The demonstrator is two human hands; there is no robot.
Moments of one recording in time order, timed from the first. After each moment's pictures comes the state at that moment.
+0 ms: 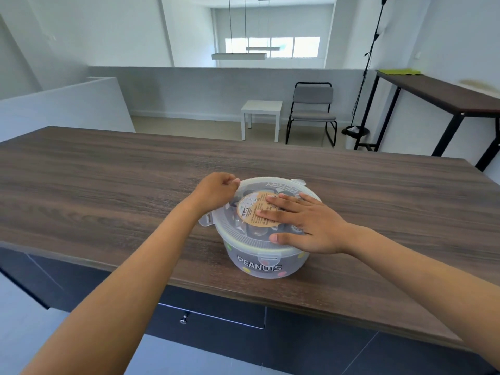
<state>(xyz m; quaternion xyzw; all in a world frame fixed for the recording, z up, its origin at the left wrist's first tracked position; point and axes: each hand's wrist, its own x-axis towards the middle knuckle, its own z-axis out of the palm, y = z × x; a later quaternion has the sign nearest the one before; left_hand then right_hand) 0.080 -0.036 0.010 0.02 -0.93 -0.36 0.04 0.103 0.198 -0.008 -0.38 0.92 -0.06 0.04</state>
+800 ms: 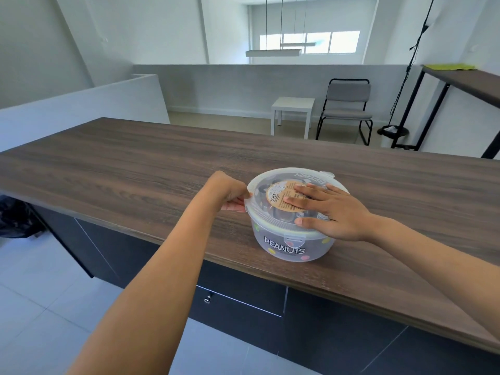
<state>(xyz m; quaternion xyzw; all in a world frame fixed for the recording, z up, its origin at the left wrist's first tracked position) 0.139 -0.040 0.033 0.26 -0.80 -0.53 -0.10 0.109 0.193 -0.008 -0.39 0.92 -0.08 0.02</state>
